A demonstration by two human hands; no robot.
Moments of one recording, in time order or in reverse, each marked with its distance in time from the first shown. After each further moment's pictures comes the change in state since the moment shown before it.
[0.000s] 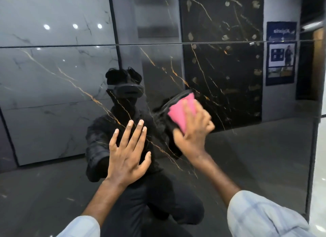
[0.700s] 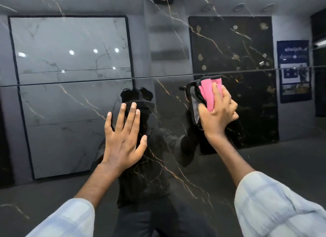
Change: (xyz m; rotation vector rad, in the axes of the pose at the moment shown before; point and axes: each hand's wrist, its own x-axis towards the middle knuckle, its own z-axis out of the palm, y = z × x) left_hand 0.095 -0.076 -0.031 0.175 0.022 -0.059; right_hand 0.130 -0.010 -0.013 0.087 0.190 0.312
